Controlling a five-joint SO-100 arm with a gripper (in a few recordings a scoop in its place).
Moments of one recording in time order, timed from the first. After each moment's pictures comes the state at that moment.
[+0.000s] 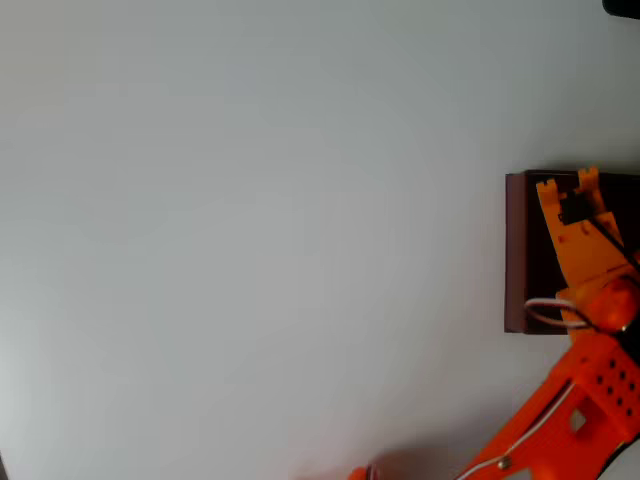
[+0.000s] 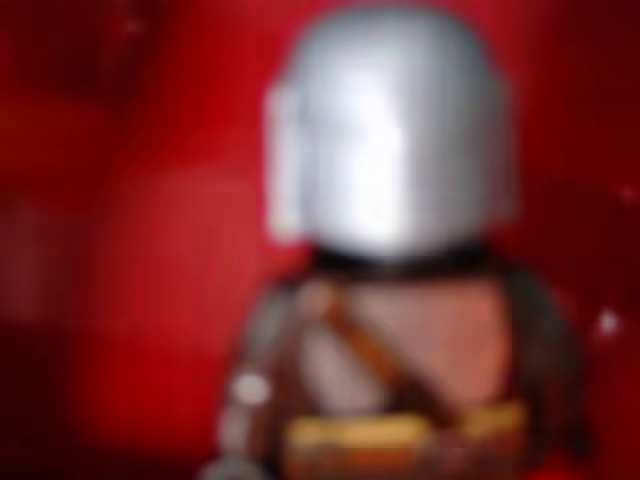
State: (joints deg) arm 43.9 84.6 90.7 66.5 20.6
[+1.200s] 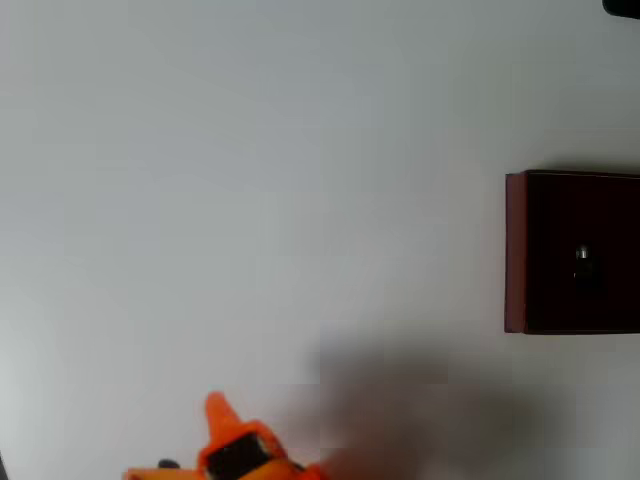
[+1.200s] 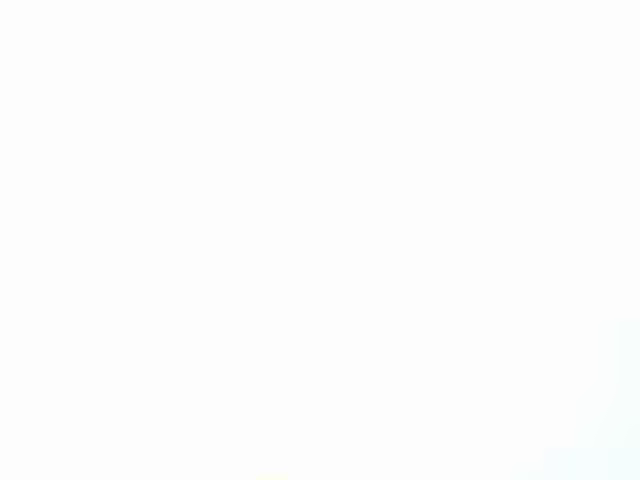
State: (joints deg) arm -40.3 192.0 159.3 83.4 5.4
